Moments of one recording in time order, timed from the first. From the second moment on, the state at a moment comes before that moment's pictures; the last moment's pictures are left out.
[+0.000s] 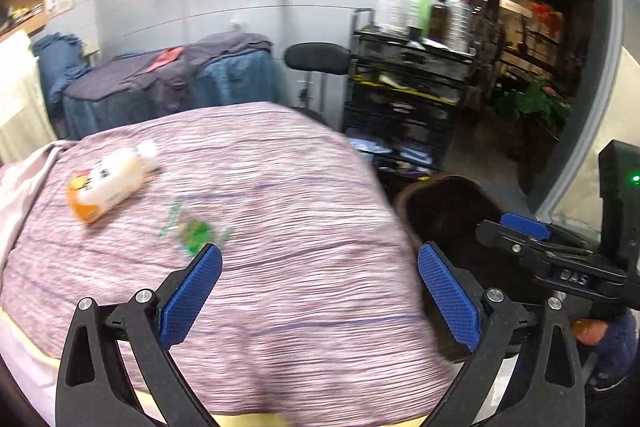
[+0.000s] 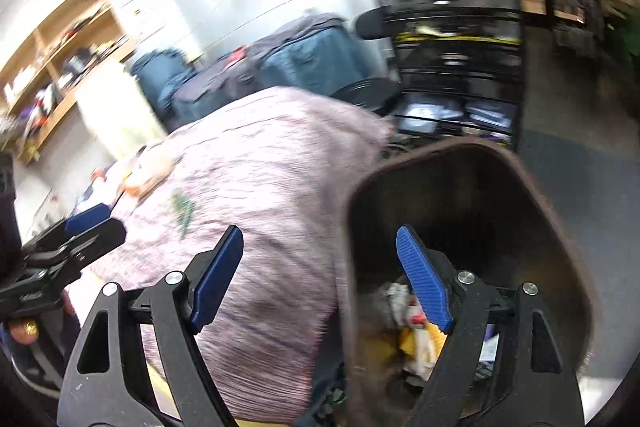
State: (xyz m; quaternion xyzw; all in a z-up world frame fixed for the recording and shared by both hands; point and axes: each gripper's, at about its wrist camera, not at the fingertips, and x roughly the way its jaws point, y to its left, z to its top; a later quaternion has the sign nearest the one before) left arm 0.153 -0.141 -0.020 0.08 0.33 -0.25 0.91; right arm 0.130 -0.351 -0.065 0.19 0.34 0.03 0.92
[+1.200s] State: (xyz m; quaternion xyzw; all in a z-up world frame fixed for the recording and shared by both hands) left arm 0.299 0.038 -0.045 0.17 0.39 -0.10 0.90; right arm 0.346 -0.101 -0.115 -0.13 0.52 0.15 0.83
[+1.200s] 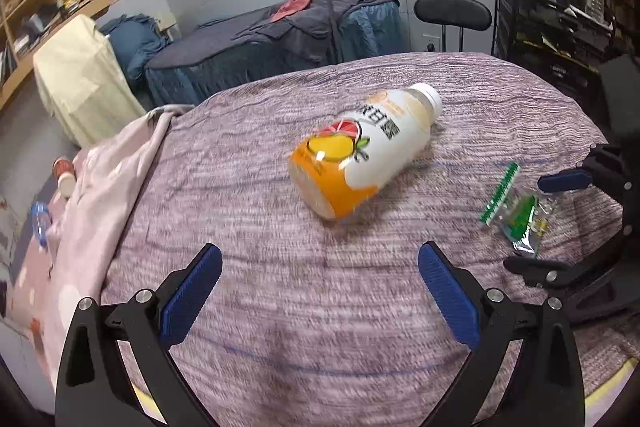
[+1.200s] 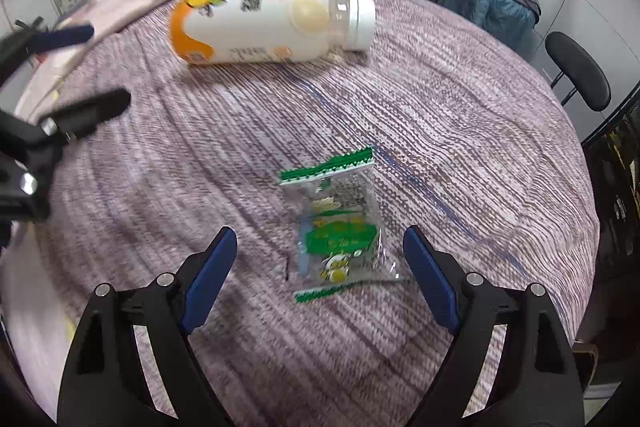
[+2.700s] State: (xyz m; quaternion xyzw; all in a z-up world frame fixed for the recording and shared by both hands) left arm 0.270 0.003 -0.024 0.12 0.37 -0.16 0.91; right arm 0.245 -0.176 -0.051 0.05 0.41 0.22 0.88
